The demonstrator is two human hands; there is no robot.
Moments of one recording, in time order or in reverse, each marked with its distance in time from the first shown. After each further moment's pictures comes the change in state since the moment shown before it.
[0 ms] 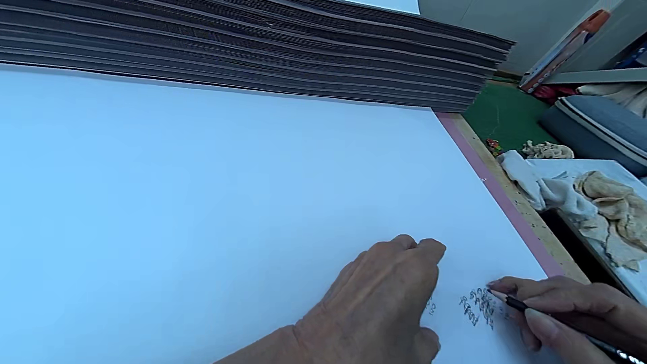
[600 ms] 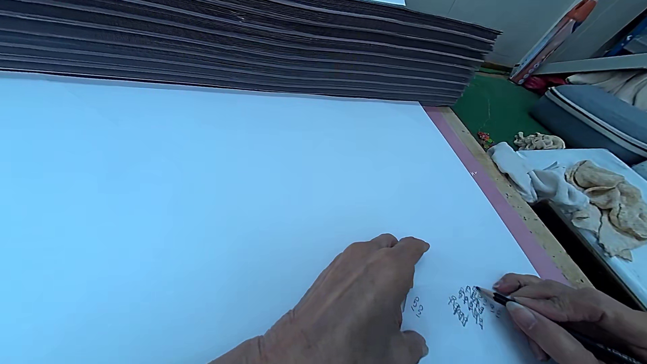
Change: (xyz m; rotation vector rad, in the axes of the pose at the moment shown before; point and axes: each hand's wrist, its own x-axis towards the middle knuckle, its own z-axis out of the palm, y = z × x) left_hand 0.000 -0.005 0.001 -0.054 0.039 -0.001; right_hand -0.008 0.004 -0.002 -0.112 0.035 -0.024
